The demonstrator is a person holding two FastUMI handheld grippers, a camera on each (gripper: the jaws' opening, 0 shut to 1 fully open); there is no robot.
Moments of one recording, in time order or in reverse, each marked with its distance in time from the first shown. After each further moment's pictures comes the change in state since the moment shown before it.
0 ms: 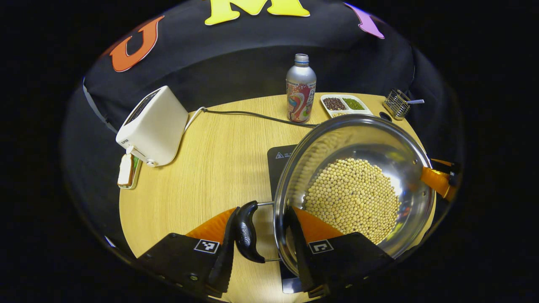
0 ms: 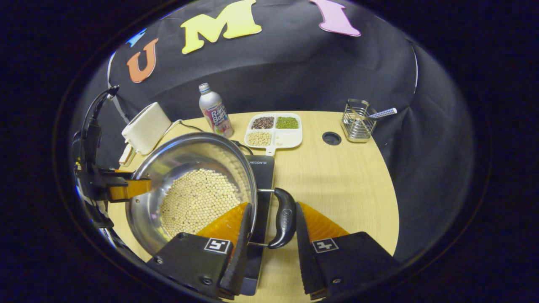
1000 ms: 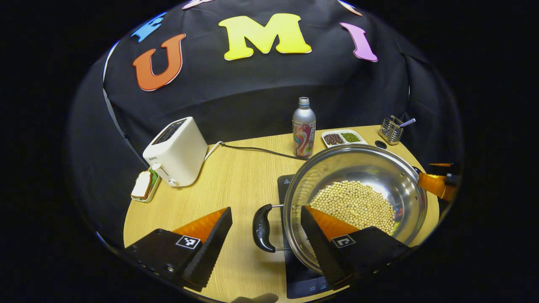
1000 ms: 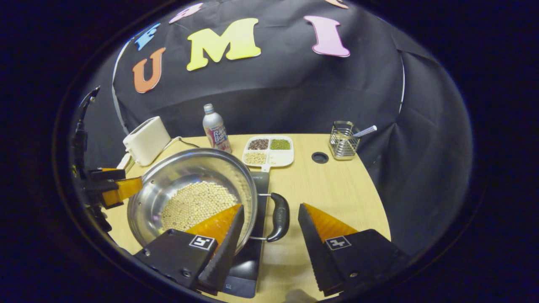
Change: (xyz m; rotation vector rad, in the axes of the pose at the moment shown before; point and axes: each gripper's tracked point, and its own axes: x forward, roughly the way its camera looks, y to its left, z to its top) left arm -0.047 0.011 0.012 -0.016 -0.333 0.049; right arm -0.038 0.005 0.008 -0.008 -0.202 -0.044
